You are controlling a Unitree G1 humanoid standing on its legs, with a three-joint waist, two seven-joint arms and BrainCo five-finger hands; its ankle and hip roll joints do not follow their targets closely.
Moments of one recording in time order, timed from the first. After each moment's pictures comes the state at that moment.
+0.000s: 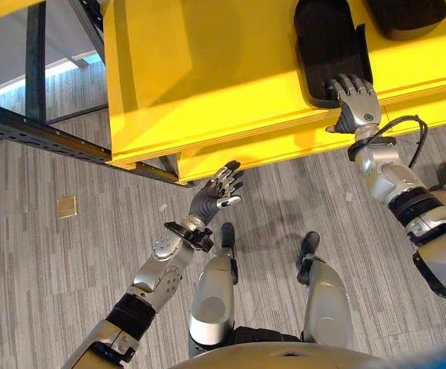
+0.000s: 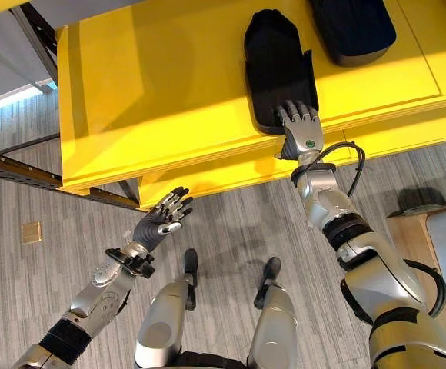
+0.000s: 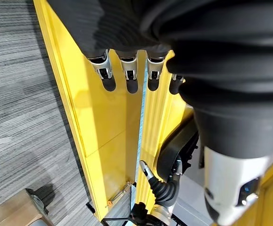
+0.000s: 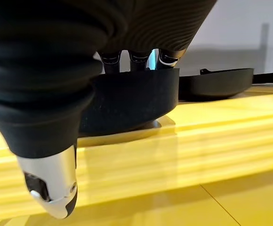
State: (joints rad) left arm -0.13 0.42 -0.41 0.10 -0.77 -0.20 -0.19; right arm -0.94 -0.63 0.64 0.69 -0.67 0.14 -0.44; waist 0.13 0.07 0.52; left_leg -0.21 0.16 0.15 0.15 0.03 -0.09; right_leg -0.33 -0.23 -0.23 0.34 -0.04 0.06
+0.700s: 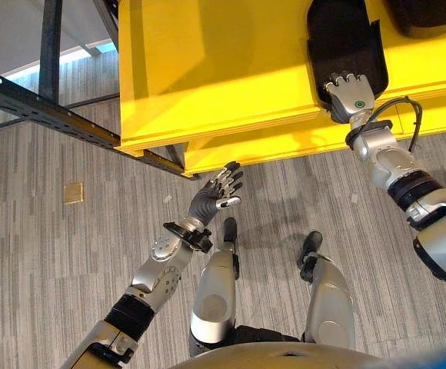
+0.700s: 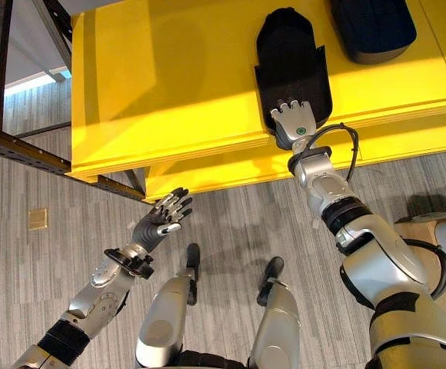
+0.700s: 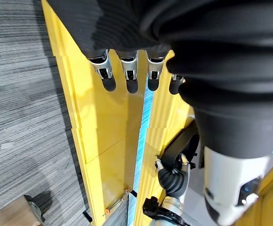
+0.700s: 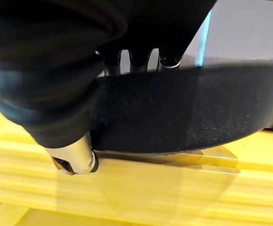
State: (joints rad) left arm -0.12 0.43 -0.41 0.10 -0.77 -0.19 -0.20; right arm -1.06 -0.64 0.77 0.80 -0.77 0.13 -0.40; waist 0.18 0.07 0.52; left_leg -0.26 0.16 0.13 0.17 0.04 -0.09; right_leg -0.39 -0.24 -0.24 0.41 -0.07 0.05
